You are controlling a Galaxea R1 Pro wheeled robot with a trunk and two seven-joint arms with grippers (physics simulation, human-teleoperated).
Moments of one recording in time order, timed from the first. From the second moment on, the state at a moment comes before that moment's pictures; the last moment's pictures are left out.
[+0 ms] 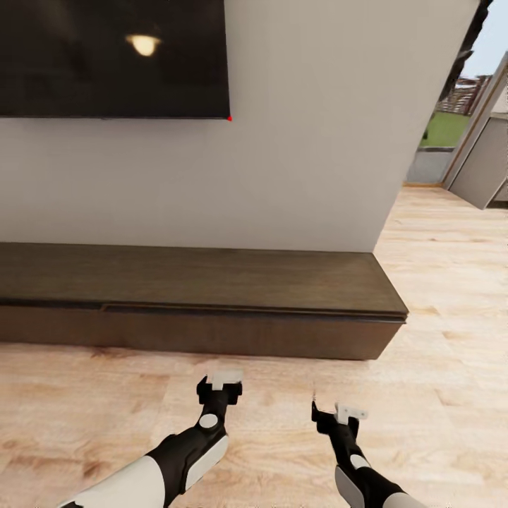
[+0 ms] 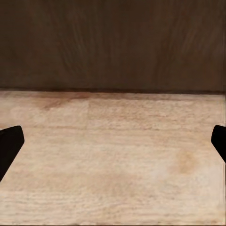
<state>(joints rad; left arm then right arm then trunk) -0.66 -0.08 -0.97 -0.54 0.74 -0.17 0.54 -0.56 0.02 0.37 -0.22 -0.48 -0.46 -0.13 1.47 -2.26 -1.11</state>
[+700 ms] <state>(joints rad) -0.65 -0.05 -0.91 -0.53 1.13 0.13 0.54 -0.56 0.02 0.37 -0.23 -0.55 -0.21 -0.13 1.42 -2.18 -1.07</state>
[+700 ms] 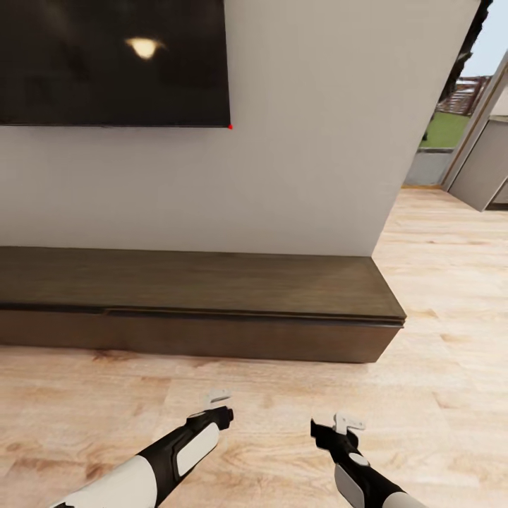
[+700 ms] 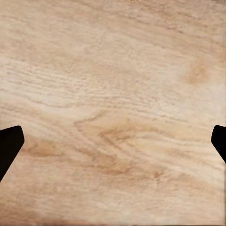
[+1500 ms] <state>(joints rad) -0.65 -0.06 -0.91 -0.46 1.14 0.20 0.54 -0.56 0.02 0.37 -0.21 -0.61 -0.11 -0.13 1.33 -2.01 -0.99</state>
